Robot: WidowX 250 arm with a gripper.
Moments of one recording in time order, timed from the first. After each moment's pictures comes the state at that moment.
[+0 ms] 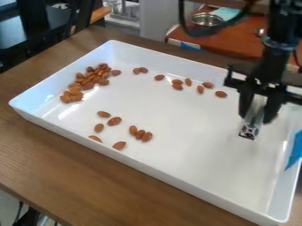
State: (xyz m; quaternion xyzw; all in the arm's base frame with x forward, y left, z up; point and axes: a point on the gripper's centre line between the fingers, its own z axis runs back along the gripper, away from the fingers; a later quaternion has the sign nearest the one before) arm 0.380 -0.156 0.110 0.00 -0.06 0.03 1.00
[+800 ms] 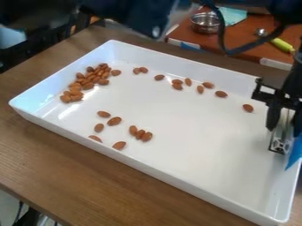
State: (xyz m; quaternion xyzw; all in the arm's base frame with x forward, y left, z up) arm 0.393 -0.189 0.094 0.01 -0.06 0.05 1.00
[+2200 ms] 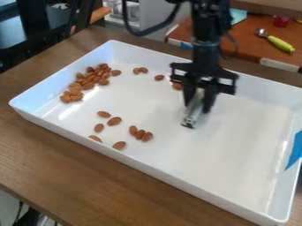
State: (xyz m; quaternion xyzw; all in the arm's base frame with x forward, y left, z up) arm 0.397 -0.047 0.081 -0.01 -0.01 0.06 1.00
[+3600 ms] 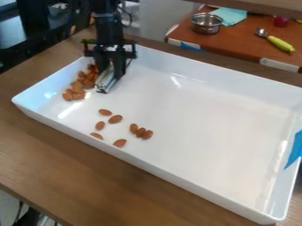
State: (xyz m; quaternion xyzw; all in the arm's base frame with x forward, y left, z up) arm 0.397 0.123 0.081 -0.05 0.01 0.12 0.99
